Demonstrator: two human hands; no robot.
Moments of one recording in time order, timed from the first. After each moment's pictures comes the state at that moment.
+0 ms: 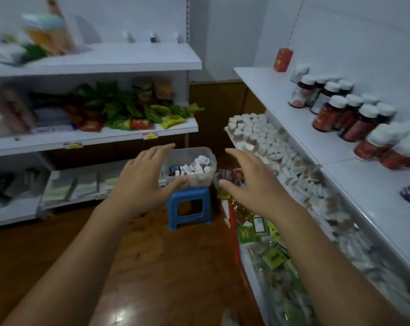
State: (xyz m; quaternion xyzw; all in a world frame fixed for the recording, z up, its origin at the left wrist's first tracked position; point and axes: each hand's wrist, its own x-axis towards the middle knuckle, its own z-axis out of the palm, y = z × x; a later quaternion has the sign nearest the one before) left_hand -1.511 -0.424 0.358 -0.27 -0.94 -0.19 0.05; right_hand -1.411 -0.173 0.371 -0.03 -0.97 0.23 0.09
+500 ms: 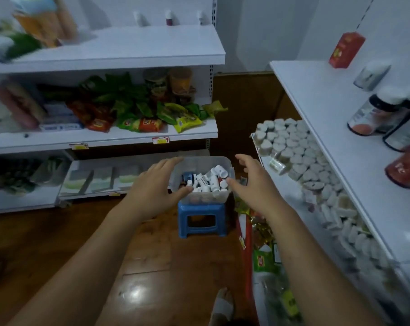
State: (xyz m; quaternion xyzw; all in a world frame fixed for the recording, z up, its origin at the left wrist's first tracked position) left_hand -1.693 -0.330 0.291 -0.21 -0.96 -0.18 -0.04; right_hand -1.654 -0.060 0.262 -0.06 -0.92 0.38 0.02
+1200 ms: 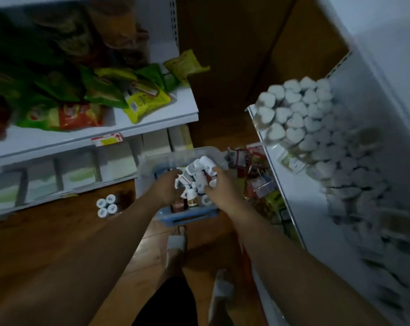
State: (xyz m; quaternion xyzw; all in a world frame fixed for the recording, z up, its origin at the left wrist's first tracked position) left_hand -1.988 -0.236 -0.018 -0.14 -0.89 -0.24 -0.35; right_hand -1.901 -0.049 0.010 -0.25 -0.87 0.38 -0.18
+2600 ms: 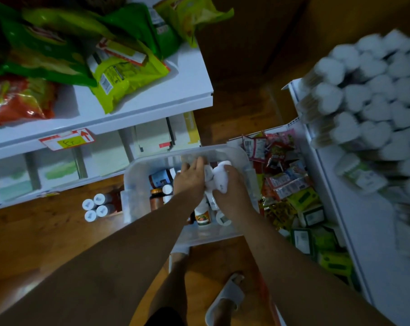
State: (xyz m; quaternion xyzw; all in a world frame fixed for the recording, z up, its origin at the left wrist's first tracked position) left_hand -2.037 -0.162 -0.198 -0.21 -0.94 -0.12 -0.24; right_hand -1.958 -0.048 -0.138 -0.32 -0.81 0.47 -0.14
